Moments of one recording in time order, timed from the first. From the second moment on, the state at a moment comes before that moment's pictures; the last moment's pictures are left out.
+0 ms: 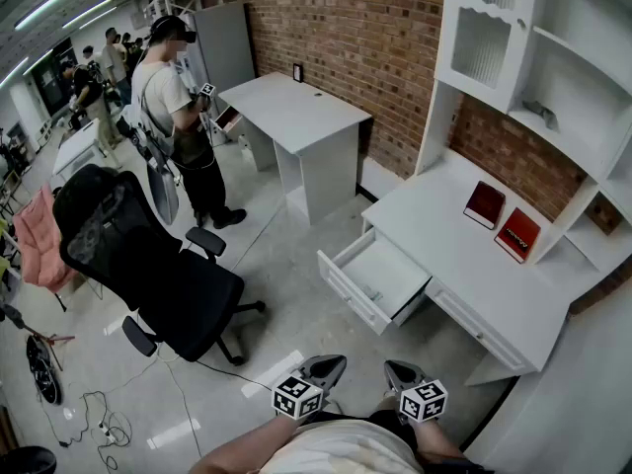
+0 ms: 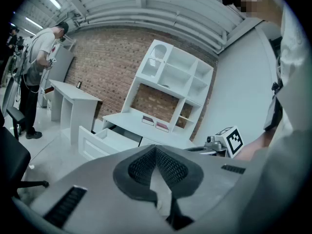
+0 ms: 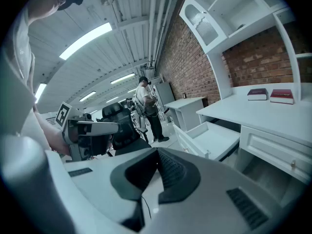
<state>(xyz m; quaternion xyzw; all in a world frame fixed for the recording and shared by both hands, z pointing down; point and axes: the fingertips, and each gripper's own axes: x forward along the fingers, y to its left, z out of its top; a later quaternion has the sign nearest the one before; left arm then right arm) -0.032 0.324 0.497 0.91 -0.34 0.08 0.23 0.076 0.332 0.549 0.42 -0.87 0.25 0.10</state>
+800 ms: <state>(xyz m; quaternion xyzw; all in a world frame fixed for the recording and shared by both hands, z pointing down) -0.021 0.330 0.487 0.92 -0.32 0.07 0.21 0.076 0.336 0.542 0.41 -0.87 0.23 0.12</state>
